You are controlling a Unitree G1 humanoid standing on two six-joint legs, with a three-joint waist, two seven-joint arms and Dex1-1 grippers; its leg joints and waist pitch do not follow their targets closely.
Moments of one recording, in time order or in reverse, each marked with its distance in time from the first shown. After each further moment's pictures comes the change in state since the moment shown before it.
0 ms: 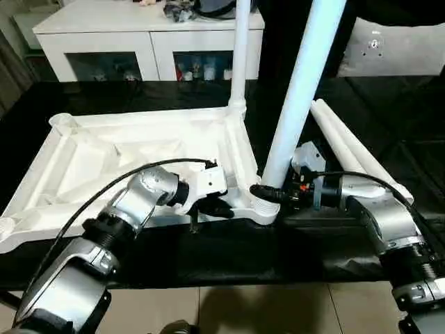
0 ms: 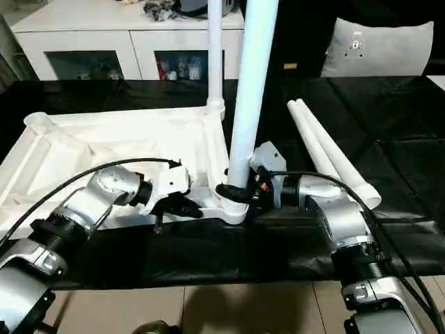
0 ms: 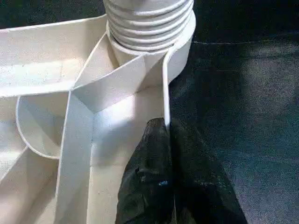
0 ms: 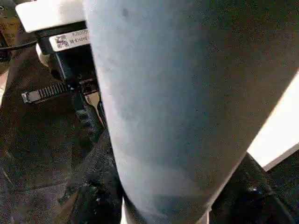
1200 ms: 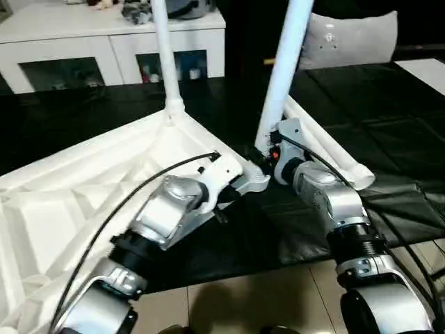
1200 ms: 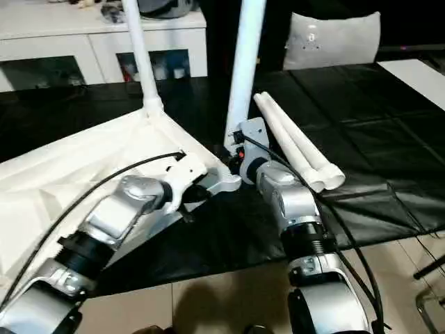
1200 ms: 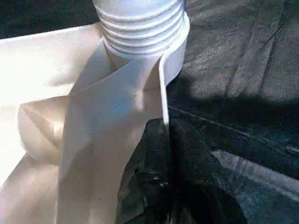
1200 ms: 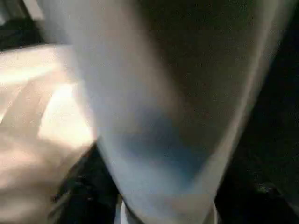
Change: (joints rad) left arm 0.105 -0.172 0.098 -0.281 0.058 0.506 0.458; right arm -0.163 0.316 -0.151 0.224 -0.083 0.176 -0.672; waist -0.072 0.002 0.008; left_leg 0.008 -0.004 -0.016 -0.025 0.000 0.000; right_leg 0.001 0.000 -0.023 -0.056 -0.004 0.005
